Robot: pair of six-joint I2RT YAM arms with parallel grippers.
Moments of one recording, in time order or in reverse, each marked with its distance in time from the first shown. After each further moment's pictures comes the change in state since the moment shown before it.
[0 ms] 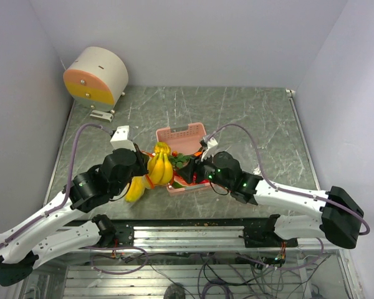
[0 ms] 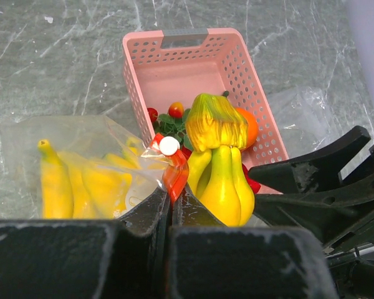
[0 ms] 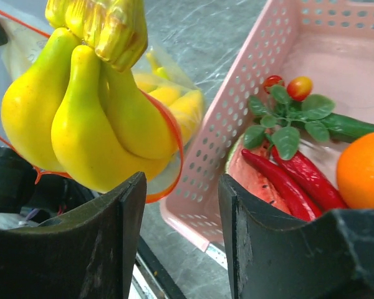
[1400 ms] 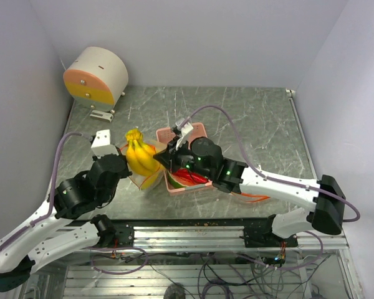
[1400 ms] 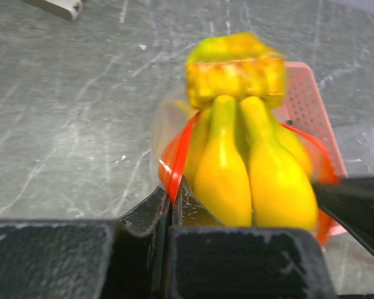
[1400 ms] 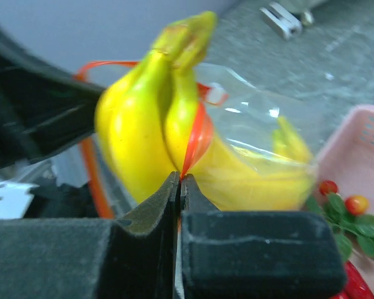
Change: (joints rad) left arm 0.000 -0.085 0.029 -0.169 -0.204 0.014; right arm 0.114 0.213 0.417 -0.104 0.039 -0.129
